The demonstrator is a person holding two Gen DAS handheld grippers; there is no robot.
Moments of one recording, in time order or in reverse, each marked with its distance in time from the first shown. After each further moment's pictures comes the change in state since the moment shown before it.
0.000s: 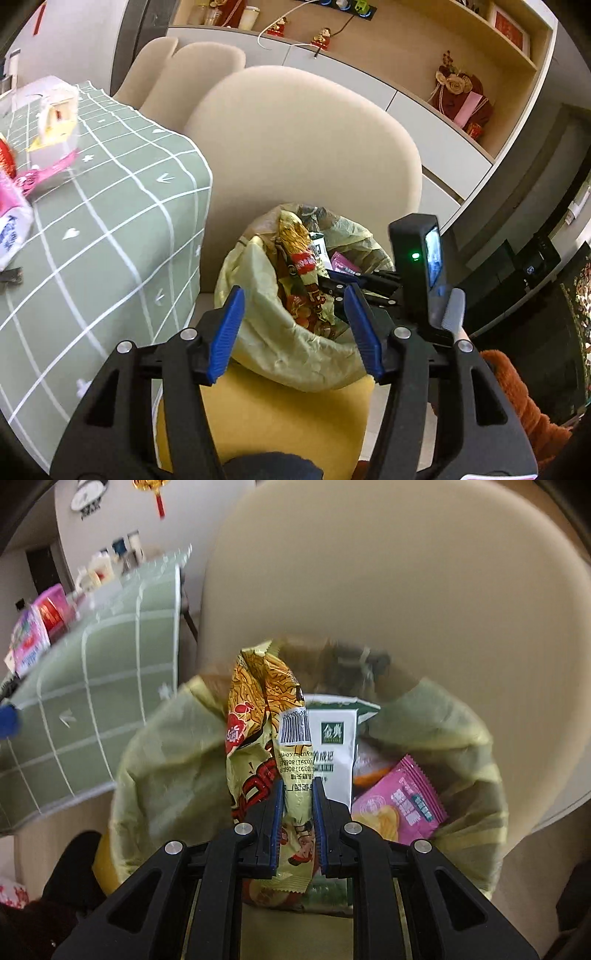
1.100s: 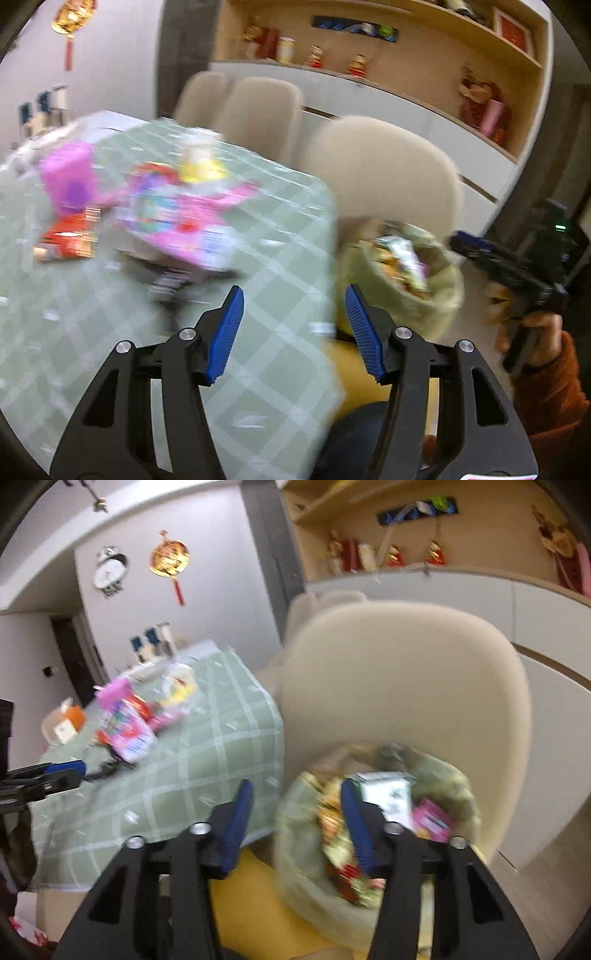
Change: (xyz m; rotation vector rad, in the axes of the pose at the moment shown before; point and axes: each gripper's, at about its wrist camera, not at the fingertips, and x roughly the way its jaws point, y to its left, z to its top) left arm -0.148 0.096 -0.013 0.071 -0.081 0.238; right arm -0.140 0.071 0.001 0.080 -0.383 0.150
